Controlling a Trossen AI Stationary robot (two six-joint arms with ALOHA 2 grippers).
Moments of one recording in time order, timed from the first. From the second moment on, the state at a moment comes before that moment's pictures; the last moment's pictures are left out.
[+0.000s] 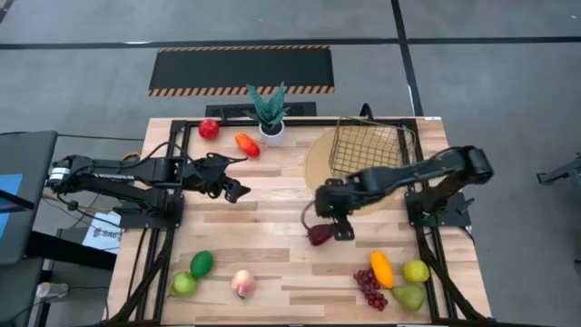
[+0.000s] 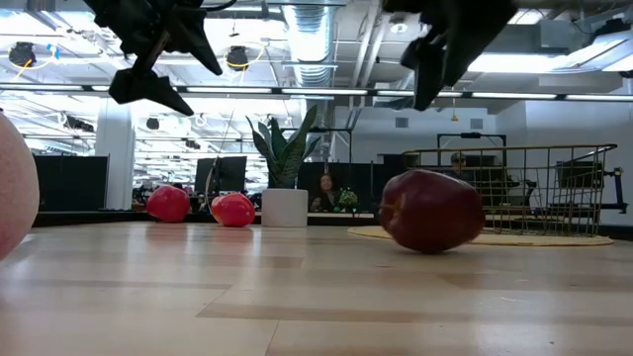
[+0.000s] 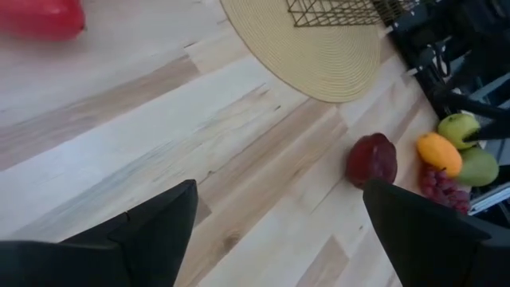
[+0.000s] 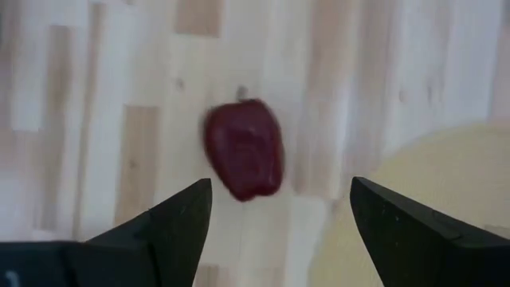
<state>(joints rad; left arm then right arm) 0.02 0.95 0.77 -0.56 -0.17 -0.97 0.19 1.57 1.30 -0.86 -0.04 0.09</state>
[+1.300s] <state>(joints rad) 0.00 0.95 0.77 -0.59 -0.23 -0.98 0.05 1.63 1.31 -1.05 0.08 0.41</state>
